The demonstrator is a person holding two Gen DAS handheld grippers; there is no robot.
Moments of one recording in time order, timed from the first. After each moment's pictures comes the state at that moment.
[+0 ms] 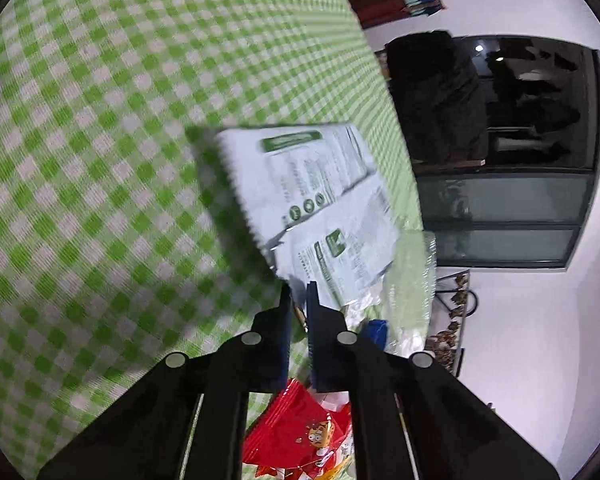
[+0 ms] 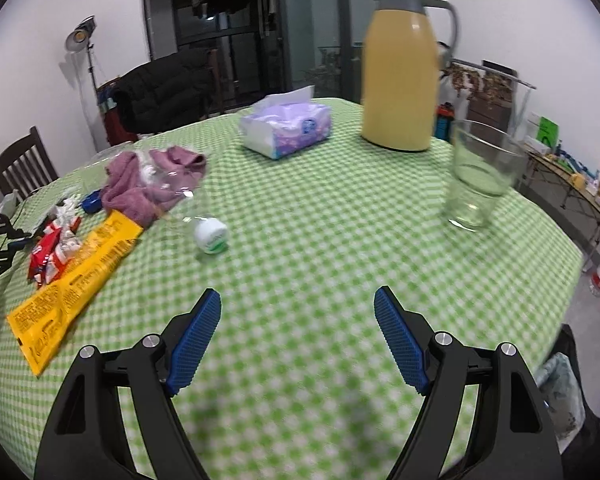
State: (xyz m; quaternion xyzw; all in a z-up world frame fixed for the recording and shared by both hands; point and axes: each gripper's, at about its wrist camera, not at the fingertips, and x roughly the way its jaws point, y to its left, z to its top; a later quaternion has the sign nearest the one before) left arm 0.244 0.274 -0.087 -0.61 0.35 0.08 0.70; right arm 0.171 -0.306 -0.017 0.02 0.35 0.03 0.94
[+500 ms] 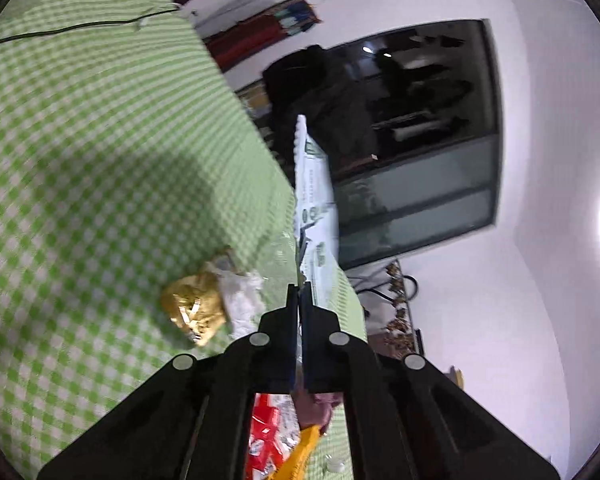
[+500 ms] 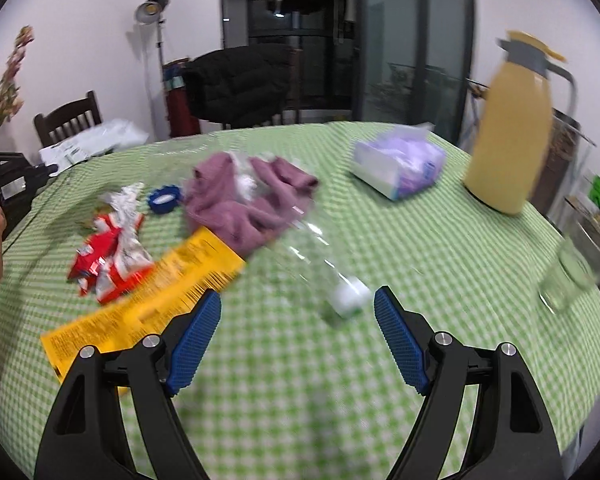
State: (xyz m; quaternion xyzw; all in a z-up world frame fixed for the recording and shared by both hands) left arm 0.225 0.254 -0.019 -0.56 0.22 -0.04 0.80; right arm 0.214 -0.201 0.002 -0.05 0.33 0.14 0.93
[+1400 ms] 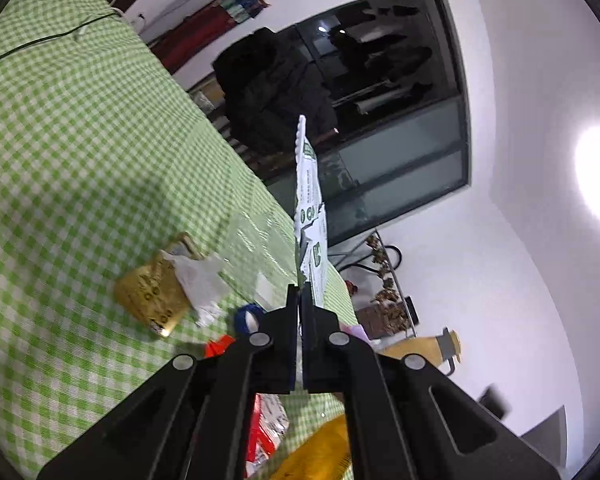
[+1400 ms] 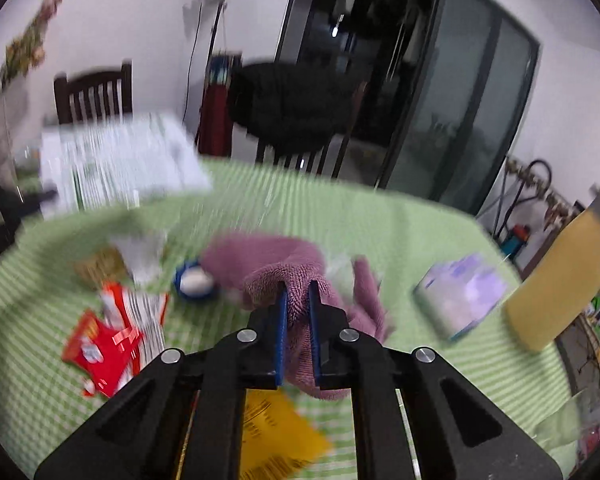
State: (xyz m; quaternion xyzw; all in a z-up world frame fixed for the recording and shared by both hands) left arm 0.244 0.226 -0.007 -0.50 0.22 -0.10 0.83; right arm 0.289 -0.091 0.066 -0.16 0.27 0.17 0.93
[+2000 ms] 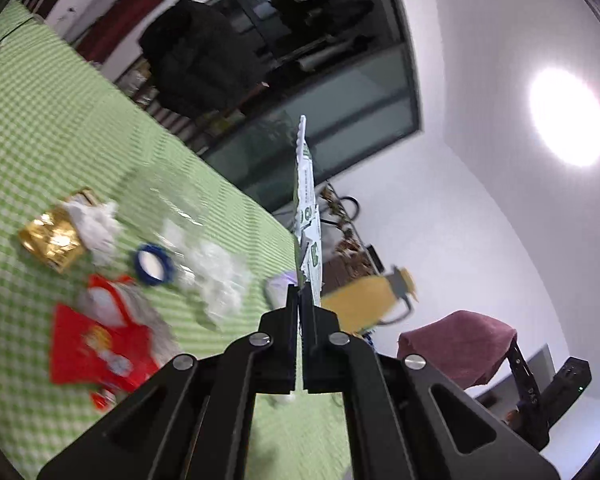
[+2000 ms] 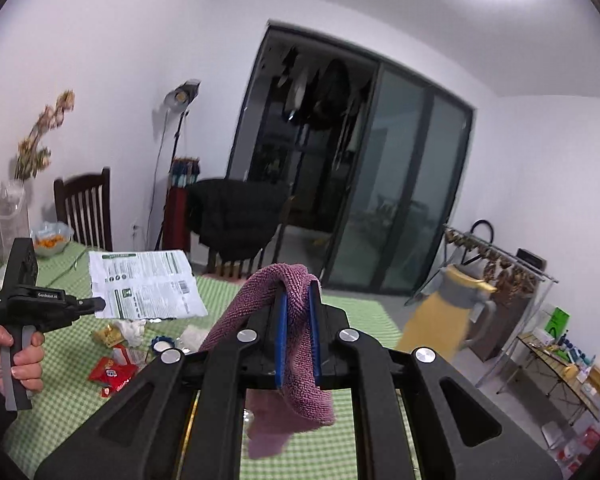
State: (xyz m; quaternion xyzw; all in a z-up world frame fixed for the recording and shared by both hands) left arm 0.225 0.140 0.056 -0.45 0.24 -0.22 0.83; right arm 0.134 -0.233 0.240 -0.13 0.10 0.11 0.98
